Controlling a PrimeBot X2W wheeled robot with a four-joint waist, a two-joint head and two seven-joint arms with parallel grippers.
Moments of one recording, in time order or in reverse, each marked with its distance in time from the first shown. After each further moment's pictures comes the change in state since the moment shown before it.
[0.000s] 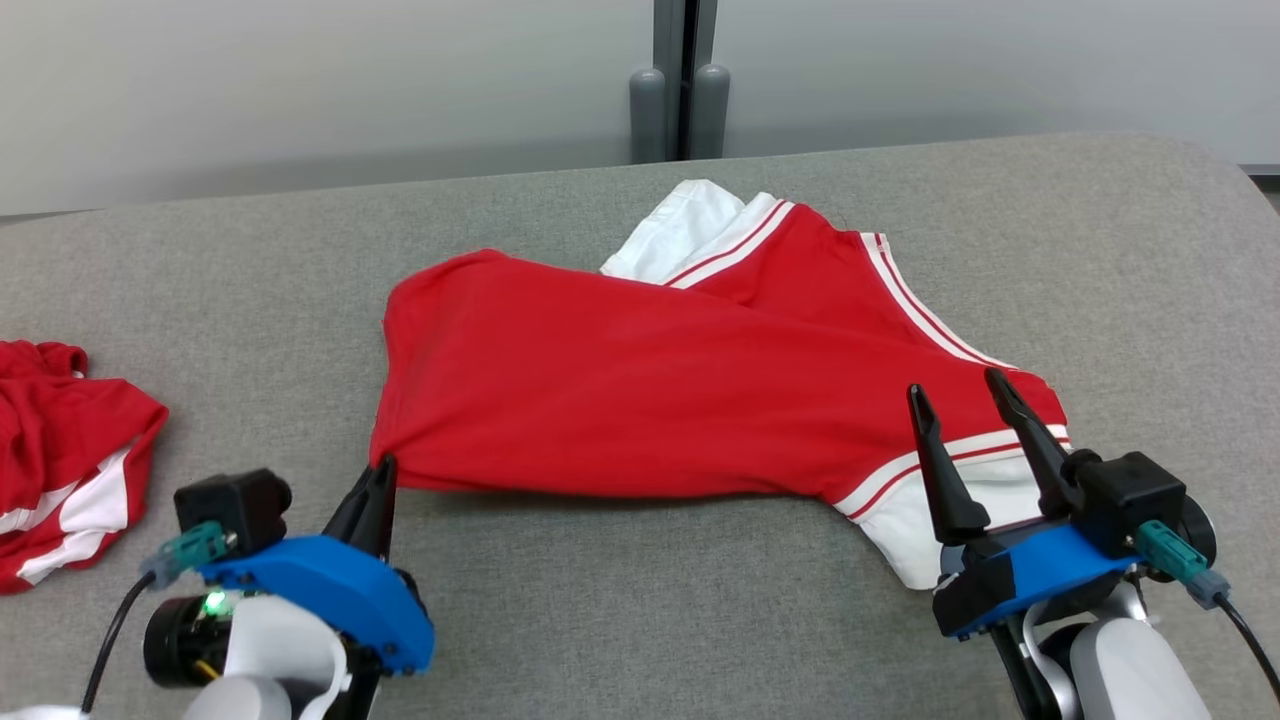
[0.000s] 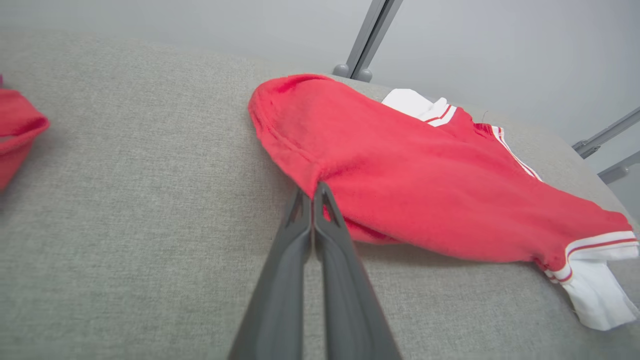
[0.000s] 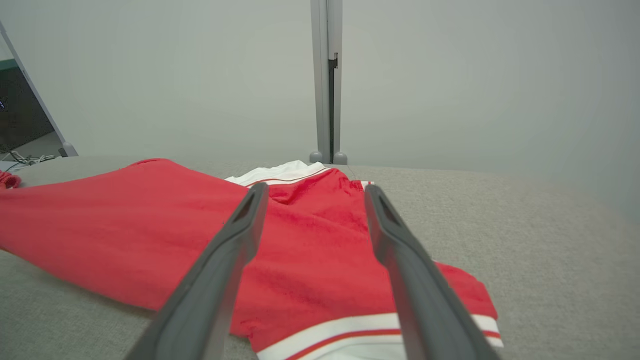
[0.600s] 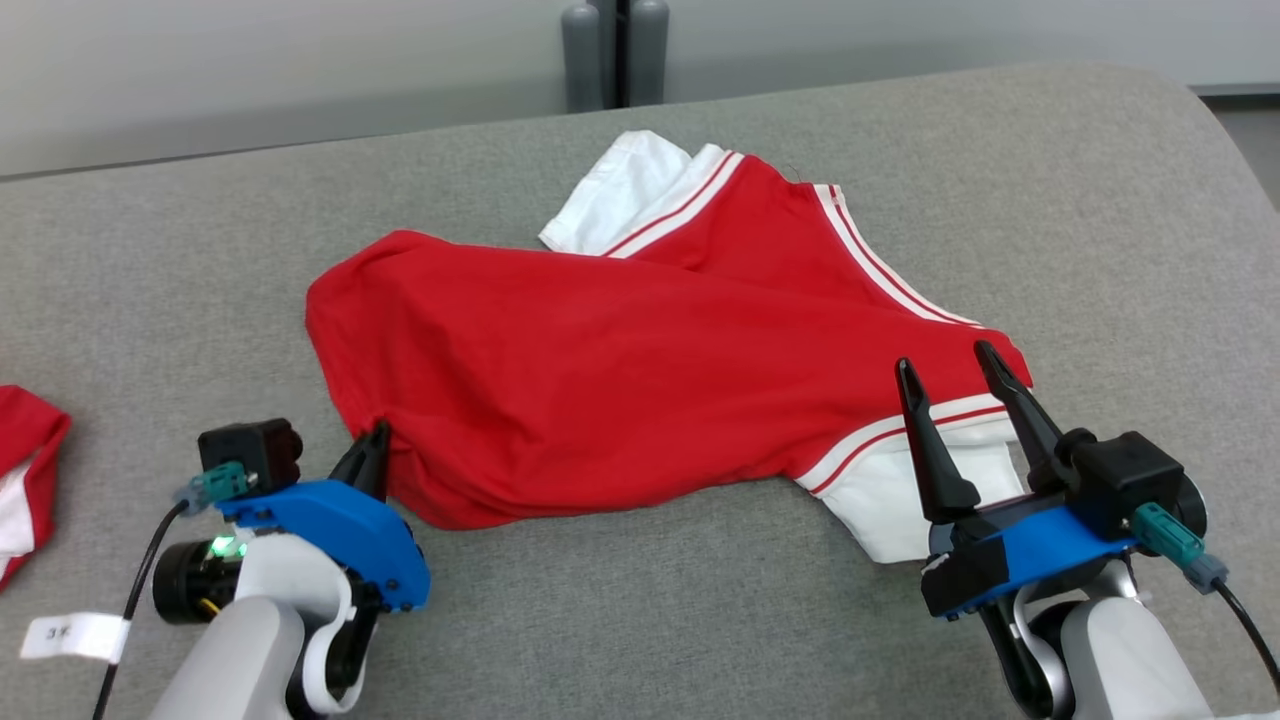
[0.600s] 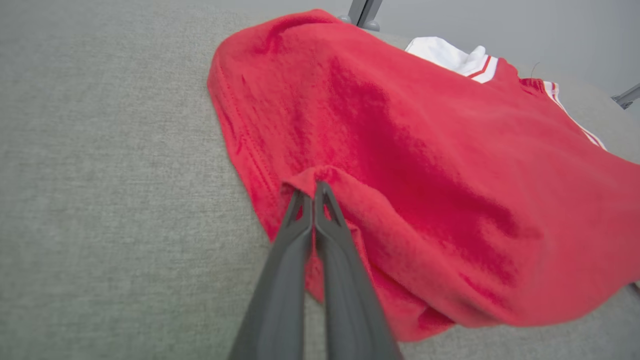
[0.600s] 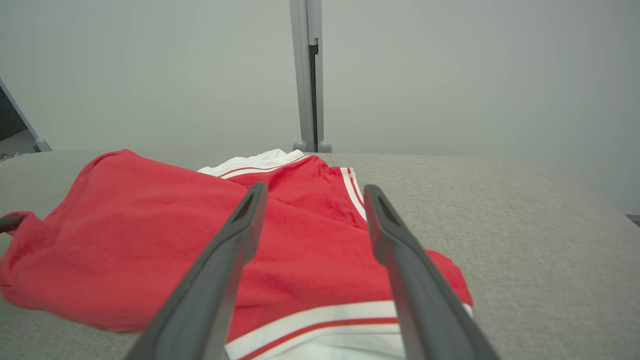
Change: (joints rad) left arm -0.120 -0.007 -0.027 0.205 0.010 -0.060 -0.028; right arm -0.028 0.000 0.015 -0.017 0.007 0.000 -0.006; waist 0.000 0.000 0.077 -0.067
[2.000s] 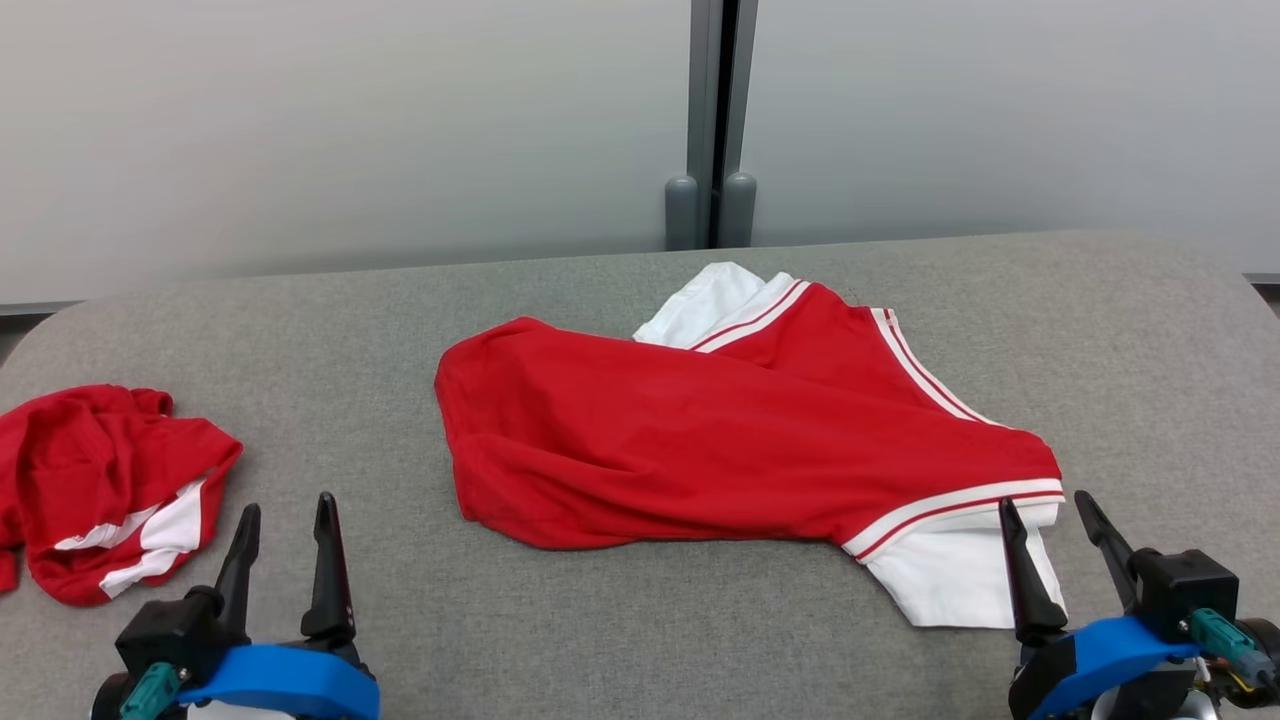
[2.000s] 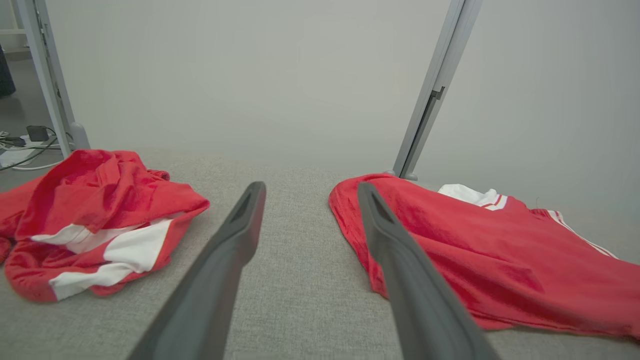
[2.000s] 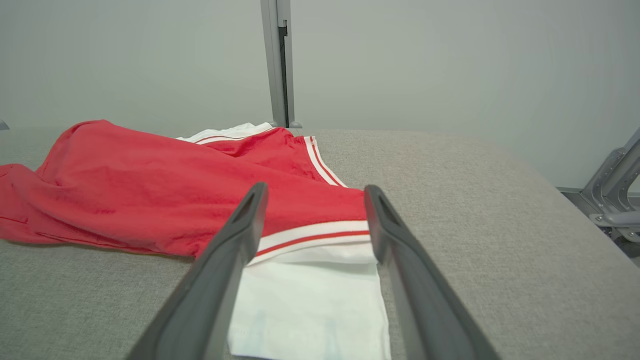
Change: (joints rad) left arm 0.207 -0.074 0.190 0.057 0.168 -0.125 -0.461; right arm 0.179 0.000 -0.178 0.073 -0.080 0.000 0.028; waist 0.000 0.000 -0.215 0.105
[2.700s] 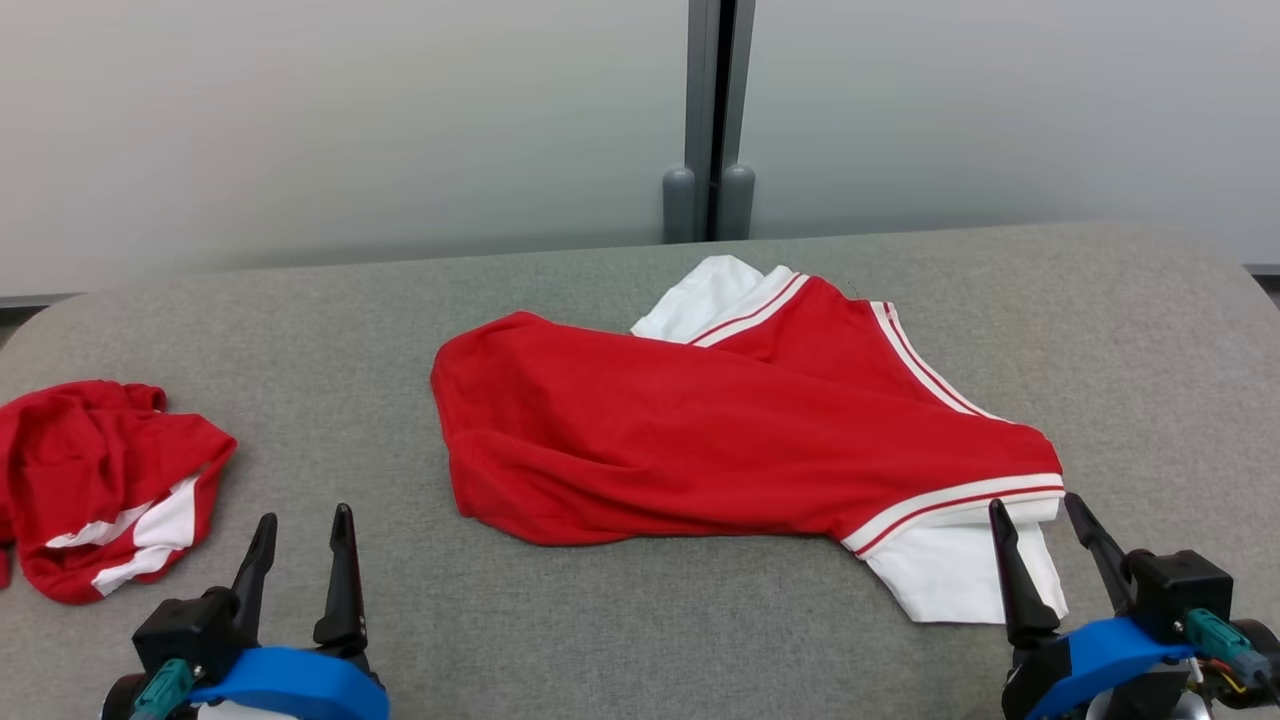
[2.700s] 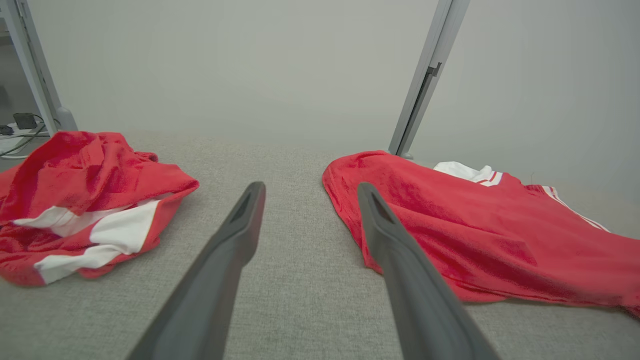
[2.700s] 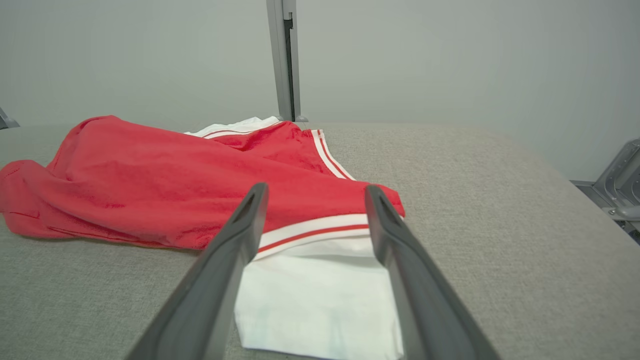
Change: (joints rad) left arm 0.029 0.014 -0.024 -0.030 -0.008 0.016 0.042; right arm 0.013 0.000 0.018 -0.020 0.024 0.000 0.013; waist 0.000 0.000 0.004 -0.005
